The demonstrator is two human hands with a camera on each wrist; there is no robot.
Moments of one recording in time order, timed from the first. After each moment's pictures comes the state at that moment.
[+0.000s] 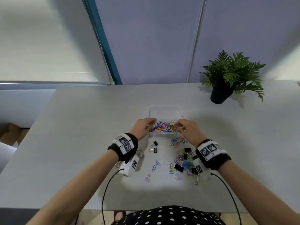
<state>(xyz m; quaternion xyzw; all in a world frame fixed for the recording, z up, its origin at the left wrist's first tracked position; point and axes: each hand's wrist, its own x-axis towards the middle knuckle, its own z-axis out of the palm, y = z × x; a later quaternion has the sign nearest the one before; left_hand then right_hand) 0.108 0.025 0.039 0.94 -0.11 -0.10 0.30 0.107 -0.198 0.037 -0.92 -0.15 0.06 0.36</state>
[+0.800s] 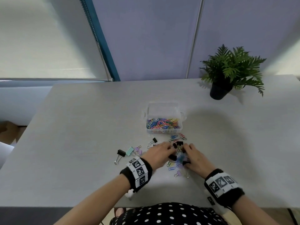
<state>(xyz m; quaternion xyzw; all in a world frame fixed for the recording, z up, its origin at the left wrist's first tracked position) 0.025 -0.033 0.013 0.93 -0.31 -0.12 0.15 0.019 -0.221 -0.002 -0.94 -0.14 0.22 0.21</state>
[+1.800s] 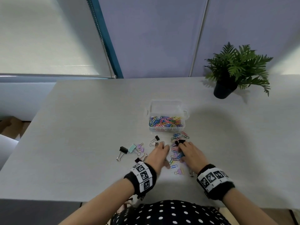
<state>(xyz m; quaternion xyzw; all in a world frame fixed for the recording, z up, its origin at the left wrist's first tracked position) 0.008 -0.037 -0.007 0.95 -0.12 -0.19 0.21 0.026 -0.199 -0.006 -0.96 -0.18 0.16 0.15</state>
